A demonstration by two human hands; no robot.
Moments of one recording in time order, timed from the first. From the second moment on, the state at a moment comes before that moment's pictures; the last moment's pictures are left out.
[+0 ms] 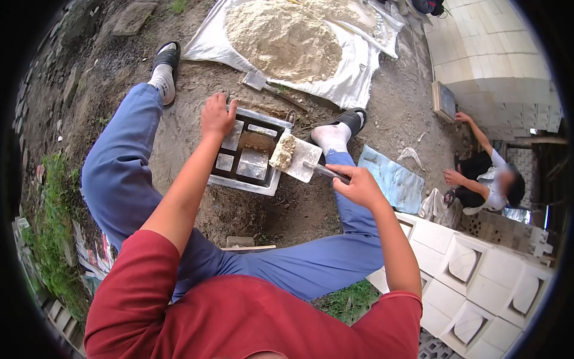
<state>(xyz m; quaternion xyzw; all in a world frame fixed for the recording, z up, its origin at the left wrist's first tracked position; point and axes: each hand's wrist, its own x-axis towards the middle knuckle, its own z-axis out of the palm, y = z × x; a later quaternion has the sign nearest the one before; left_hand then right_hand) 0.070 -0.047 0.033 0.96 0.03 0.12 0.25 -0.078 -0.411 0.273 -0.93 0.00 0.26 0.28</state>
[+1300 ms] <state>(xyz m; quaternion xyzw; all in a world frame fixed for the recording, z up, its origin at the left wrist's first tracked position) 0.071 -0.049 0.037 0.96 0.04 0.10 0.25 -0.106 -0.353 0.300 -0.92 0.00 0.33 0.20</state>
